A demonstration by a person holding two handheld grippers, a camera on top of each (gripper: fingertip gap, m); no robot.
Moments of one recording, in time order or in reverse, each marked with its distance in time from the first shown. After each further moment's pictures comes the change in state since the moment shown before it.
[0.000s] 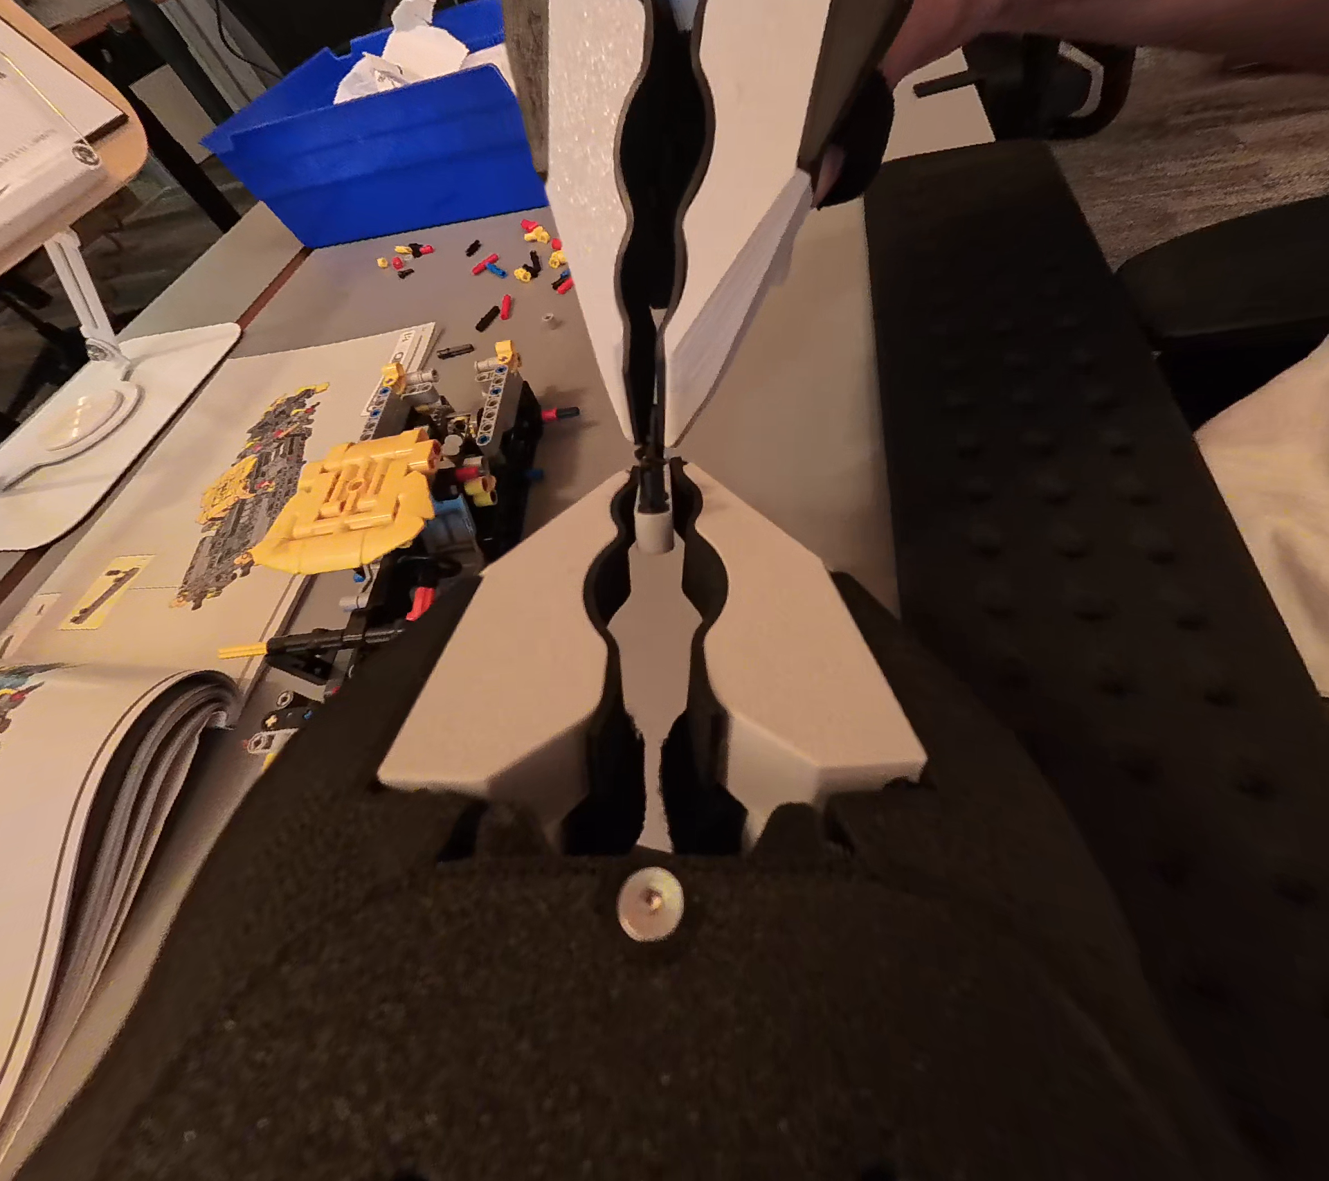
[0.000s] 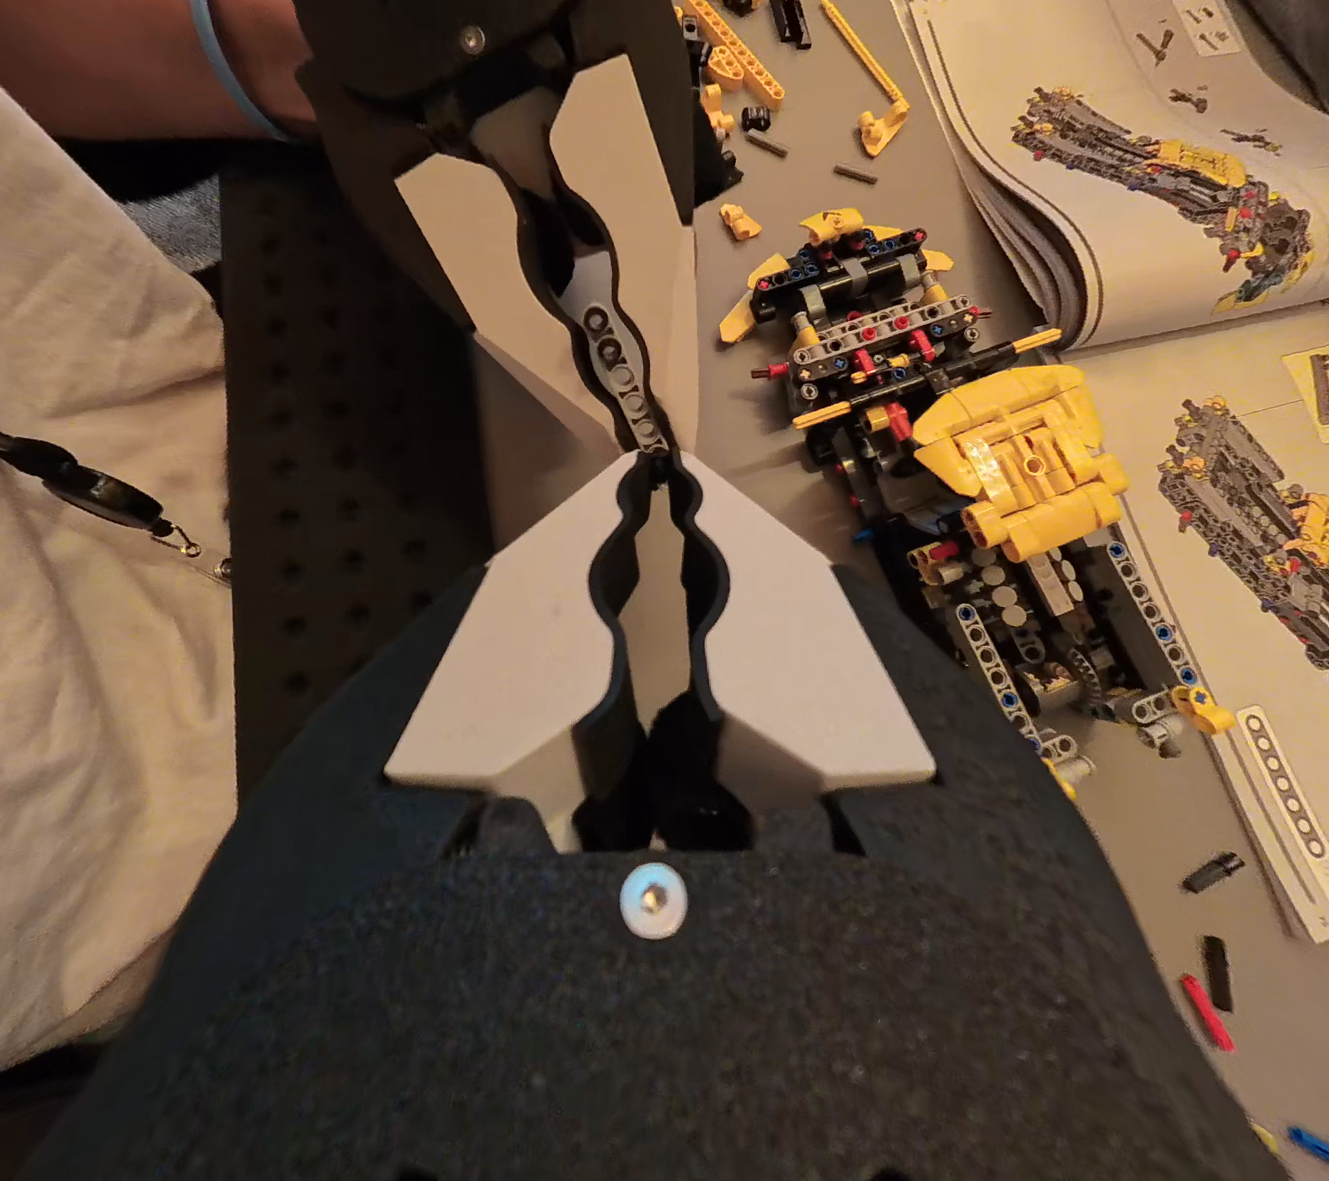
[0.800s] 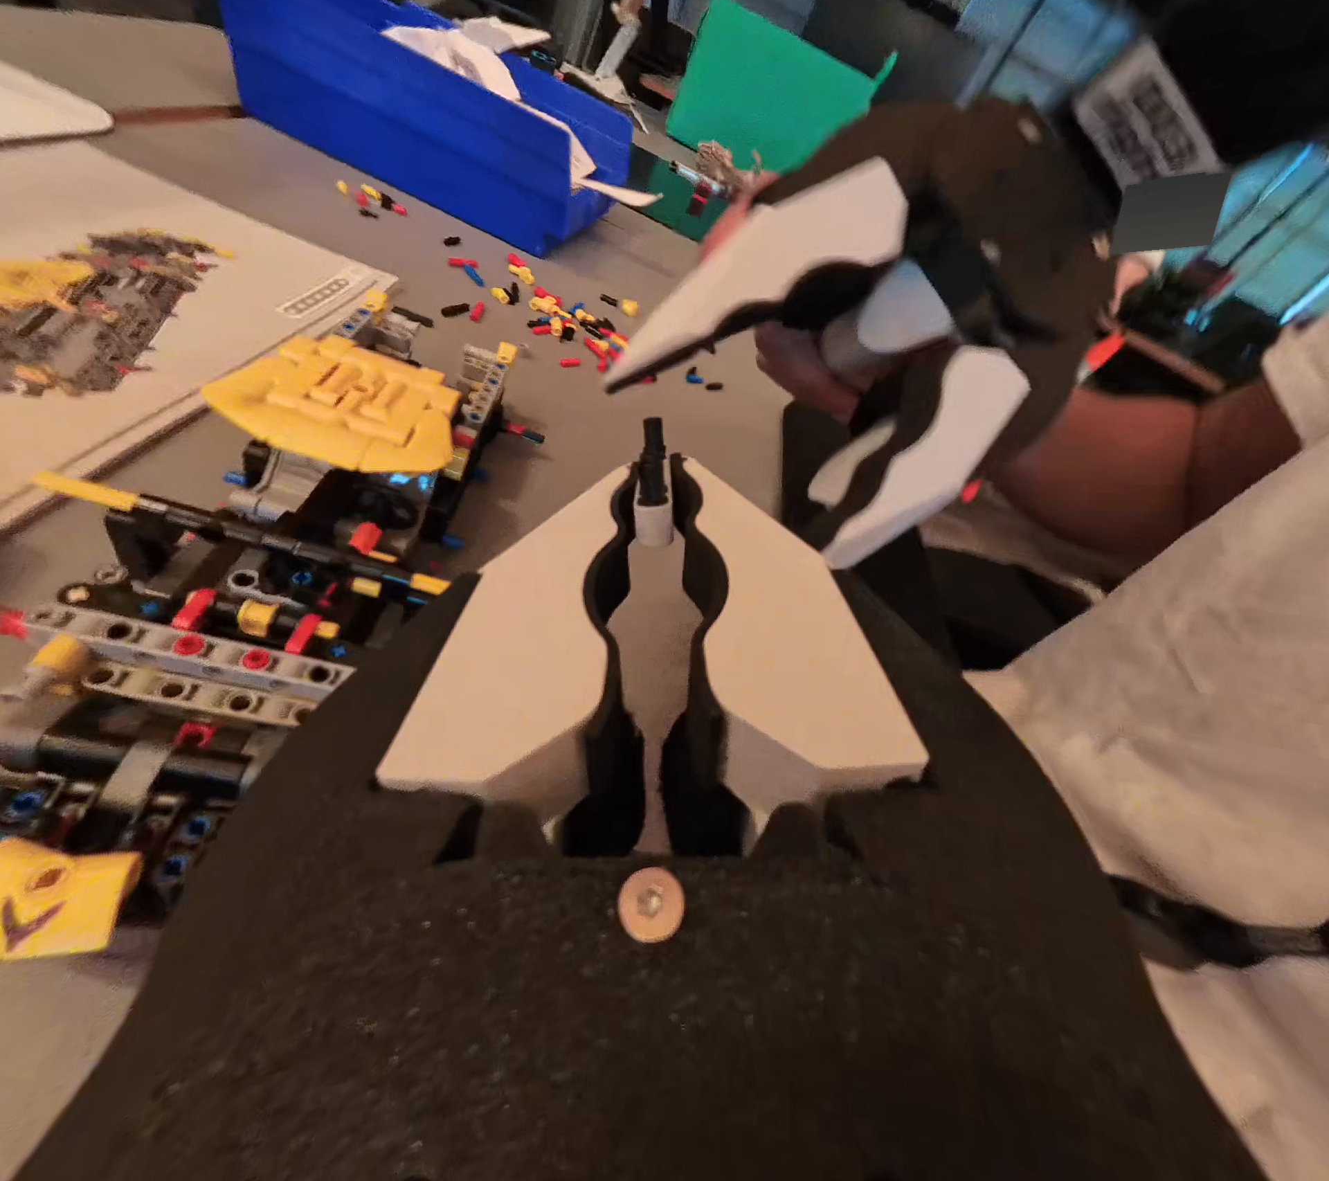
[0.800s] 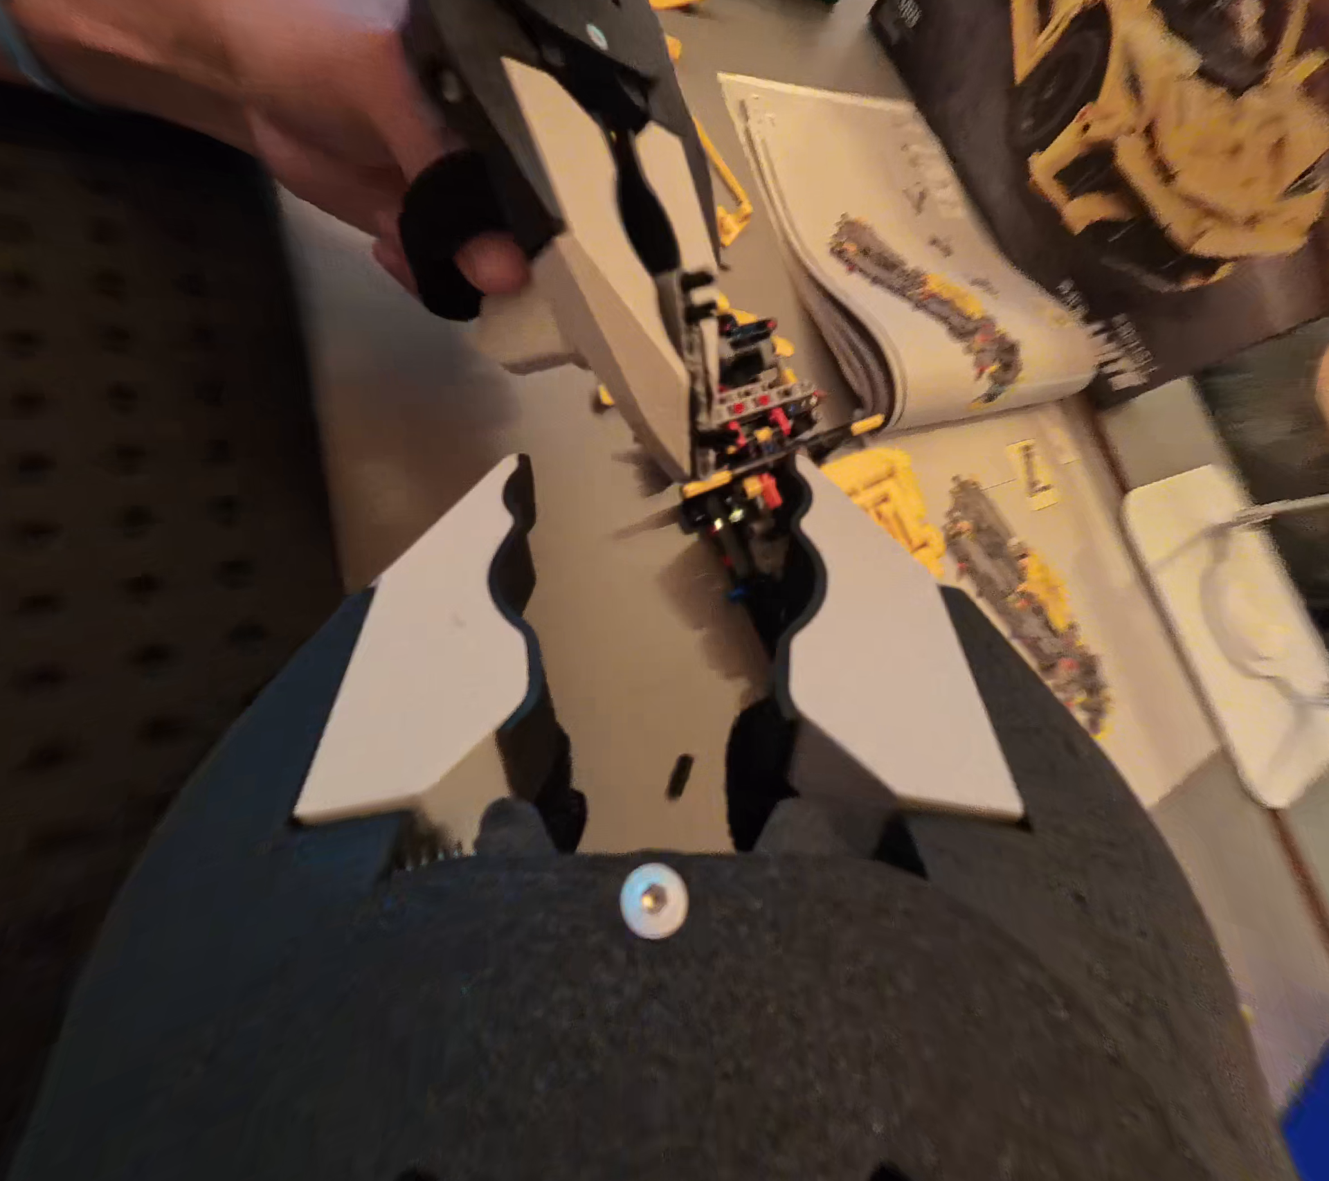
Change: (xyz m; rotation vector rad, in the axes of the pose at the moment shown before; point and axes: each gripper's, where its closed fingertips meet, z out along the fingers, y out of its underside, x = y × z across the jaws) left arm -0.034 -0.011 -0.015 0.207 0.136 -0.614; right arm 0.019 -0.020 0.010 0.060 0.296 -0.191
